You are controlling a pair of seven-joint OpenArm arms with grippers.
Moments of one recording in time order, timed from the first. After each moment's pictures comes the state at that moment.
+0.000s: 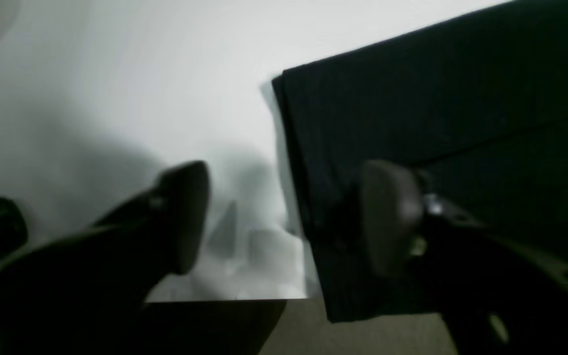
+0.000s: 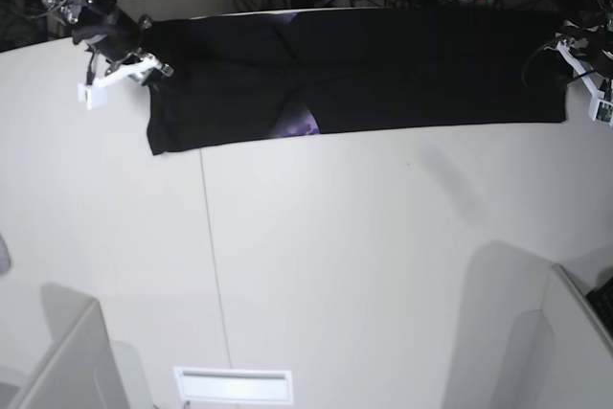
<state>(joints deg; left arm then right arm) 29.4 -25.4 -43.9 105.2 -20.4 -35.8 54.4 -30.6 7.6 20.2 112.7 51.7 -2.6 -57.3</state>
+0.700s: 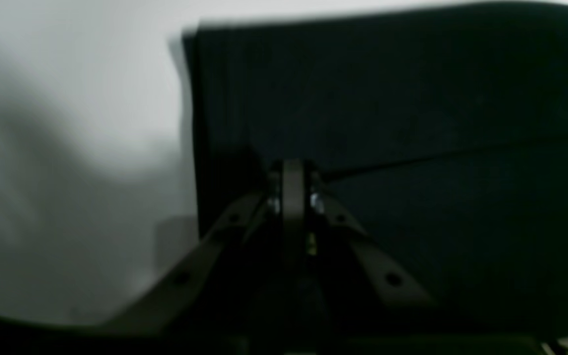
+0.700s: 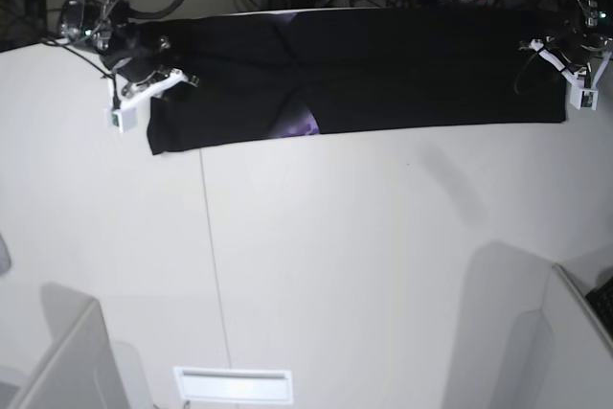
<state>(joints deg) 24.1 -17.6 -43.1 92.7 -22.7 -35.7 51.1 -21.9 5.9 13.4 104.3 33.4 1.7 -57.3</state>
